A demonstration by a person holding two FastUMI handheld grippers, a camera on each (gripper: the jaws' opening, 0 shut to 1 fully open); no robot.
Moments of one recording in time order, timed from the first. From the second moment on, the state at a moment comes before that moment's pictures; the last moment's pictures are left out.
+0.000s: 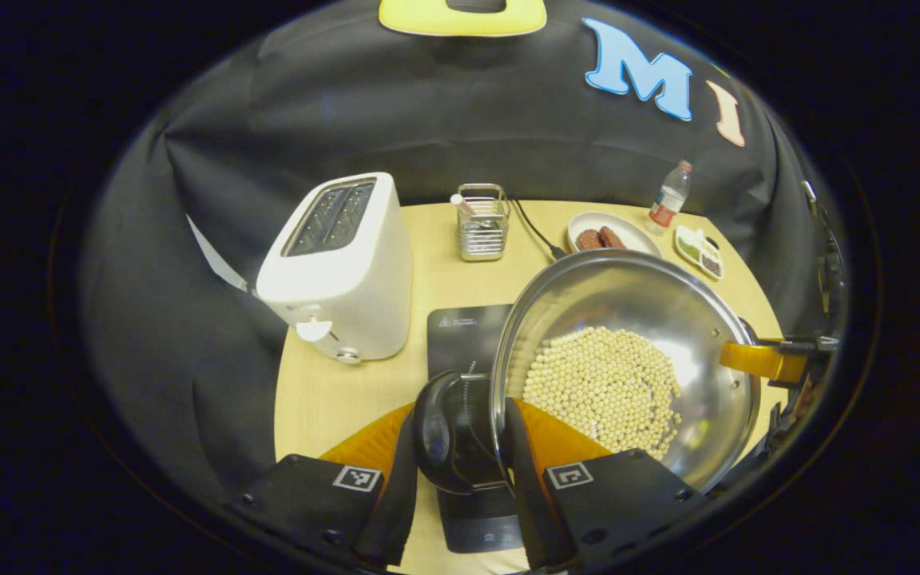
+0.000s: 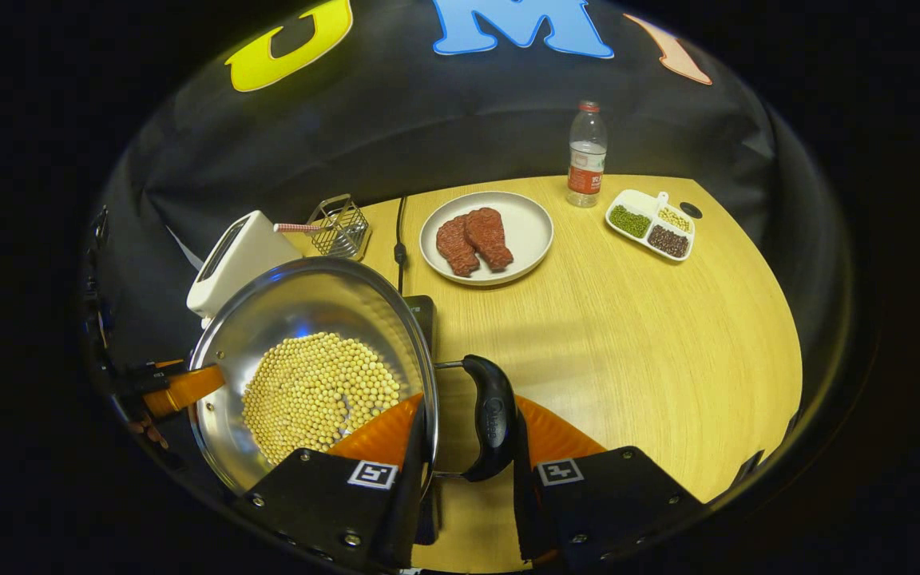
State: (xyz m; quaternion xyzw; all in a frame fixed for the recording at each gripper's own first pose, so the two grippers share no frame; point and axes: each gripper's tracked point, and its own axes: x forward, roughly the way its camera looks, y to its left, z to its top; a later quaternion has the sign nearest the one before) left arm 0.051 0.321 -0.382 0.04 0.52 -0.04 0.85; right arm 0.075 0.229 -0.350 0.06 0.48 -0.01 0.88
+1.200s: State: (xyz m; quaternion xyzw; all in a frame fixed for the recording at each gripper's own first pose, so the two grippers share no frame) left arm 0.072 0.358 -0.432 0.03 0.51 -0.05 0.86; right arm 0.084 0.262 -0.383 0.06 0.47 -0.05 0.88
